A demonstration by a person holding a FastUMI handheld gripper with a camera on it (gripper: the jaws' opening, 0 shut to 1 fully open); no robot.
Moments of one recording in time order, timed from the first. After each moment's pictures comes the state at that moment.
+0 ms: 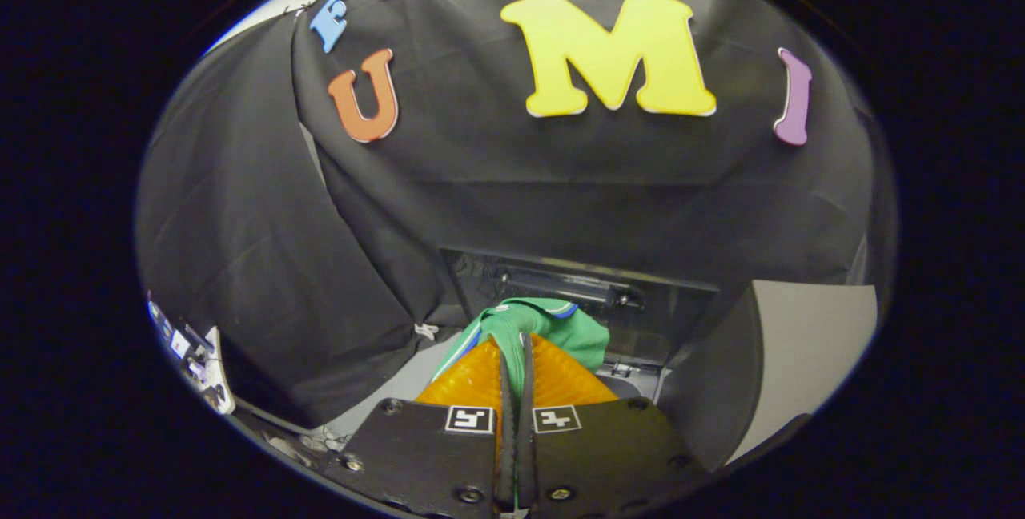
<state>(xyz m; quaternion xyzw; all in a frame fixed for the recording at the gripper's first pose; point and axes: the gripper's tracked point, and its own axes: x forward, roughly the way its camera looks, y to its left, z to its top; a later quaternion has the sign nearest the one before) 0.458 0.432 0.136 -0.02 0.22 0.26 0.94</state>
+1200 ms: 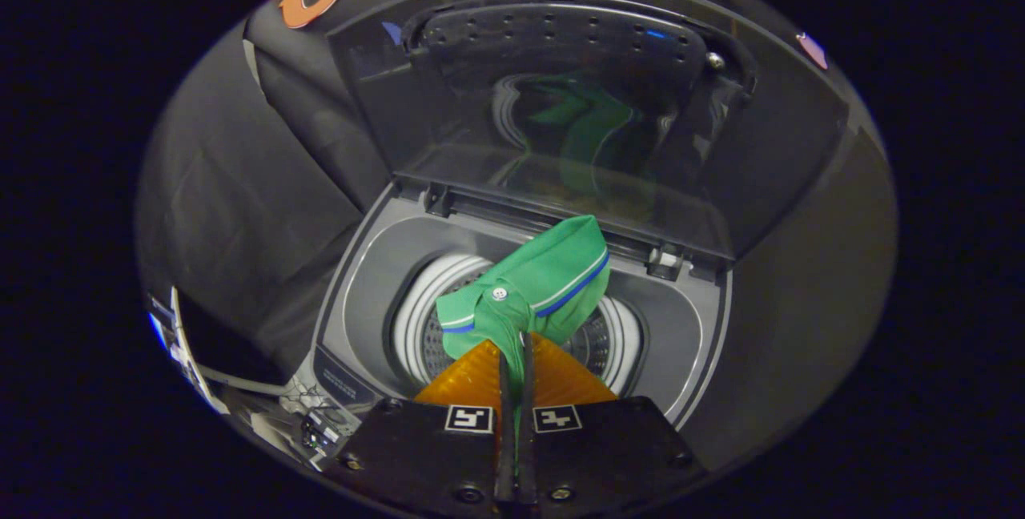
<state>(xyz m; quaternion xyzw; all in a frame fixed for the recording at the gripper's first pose) 0.516 0.432 -0.075 -0.08 0.40 0.18 0.90</state>
